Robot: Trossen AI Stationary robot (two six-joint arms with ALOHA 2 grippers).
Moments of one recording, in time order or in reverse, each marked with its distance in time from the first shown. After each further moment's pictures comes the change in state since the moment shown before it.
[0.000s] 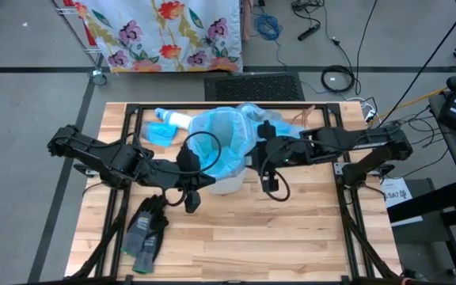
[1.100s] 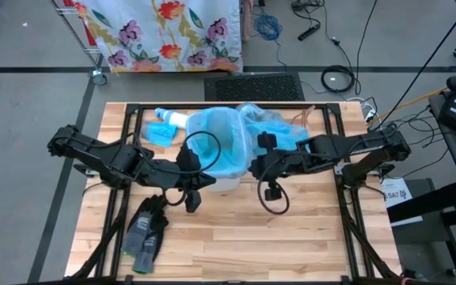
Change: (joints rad) left arm 0.001 0.001 0.000 0.003 -0.002 -0.026; right arm 0.060 0.027 0.000 -0.082 0.026 0.049
